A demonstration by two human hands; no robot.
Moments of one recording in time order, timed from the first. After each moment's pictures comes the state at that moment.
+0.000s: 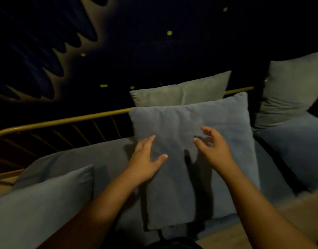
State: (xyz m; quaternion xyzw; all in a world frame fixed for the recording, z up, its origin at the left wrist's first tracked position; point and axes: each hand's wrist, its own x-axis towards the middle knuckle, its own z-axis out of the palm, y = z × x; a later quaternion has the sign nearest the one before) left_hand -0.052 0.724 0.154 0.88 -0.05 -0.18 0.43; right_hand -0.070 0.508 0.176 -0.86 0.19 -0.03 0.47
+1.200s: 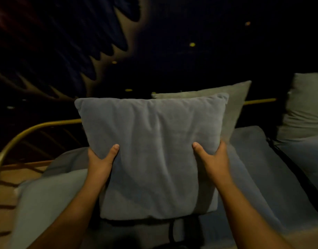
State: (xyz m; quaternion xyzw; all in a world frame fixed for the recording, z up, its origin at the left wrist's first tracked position) left_hand -0.067 0.854 0.157 0.73 0.24 0.07 0.64; right_hand -0.083 0.554 0.169 -0.78 0.26 -0.07 0.57
